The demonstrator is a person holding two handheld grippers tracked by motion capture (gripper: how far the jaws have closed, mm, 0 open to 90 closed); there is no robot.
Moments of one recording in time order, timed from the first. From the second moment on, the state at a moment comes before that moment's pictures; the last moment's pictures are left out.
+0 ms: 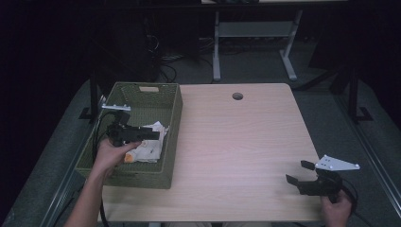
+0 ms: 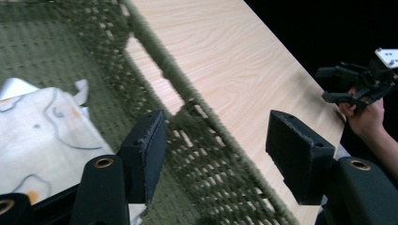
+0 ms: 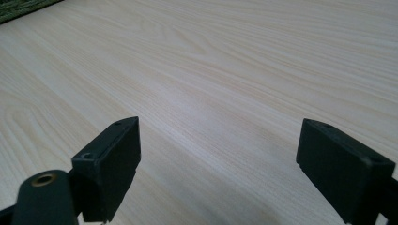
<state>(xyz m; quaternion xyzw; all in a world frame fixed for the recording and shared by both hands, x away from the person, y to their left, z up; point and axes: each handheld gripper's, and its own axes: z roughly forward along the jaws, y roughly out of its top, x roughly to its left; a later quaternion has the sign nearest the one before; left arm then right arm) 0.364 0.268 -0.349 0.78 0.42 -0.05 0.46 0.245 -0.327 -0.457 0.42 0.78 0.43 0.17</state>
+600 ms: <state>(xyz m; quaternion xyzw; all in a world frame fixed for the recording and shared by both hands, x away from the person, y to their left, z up) 0.348 0.221 -0.326 0.80 0.37 -0.04 0.46 0.246 -0.328 -0.457 0.41 0.79 0.44 0.16</state>
